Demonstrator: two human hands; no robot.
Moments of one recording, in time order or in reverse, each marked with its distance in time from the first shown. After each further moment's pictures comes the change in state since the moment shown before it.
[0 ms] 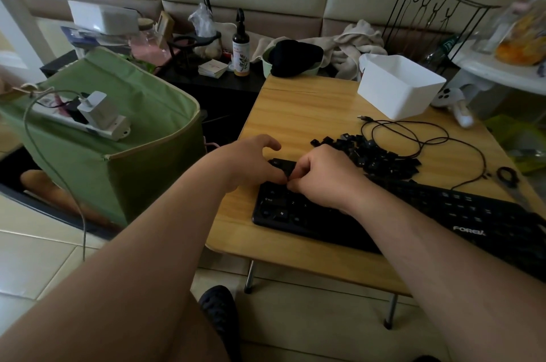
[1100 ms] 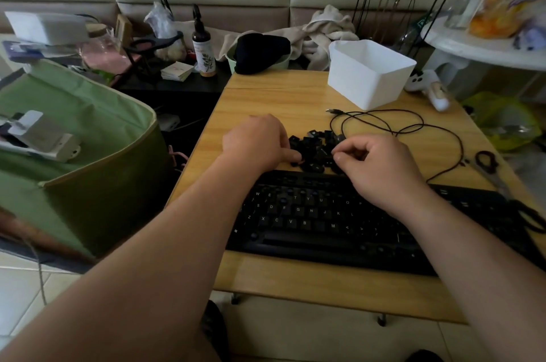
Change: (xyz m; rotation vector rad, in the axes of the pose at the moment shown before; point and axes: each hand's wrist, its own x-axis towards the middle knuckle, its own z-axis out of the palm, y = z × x) left_hand 0.065 0.078 0.049 0.484 0.268 0.166; right_hand -0.010 0.111 -0.057 0.149 0.448 -0.039
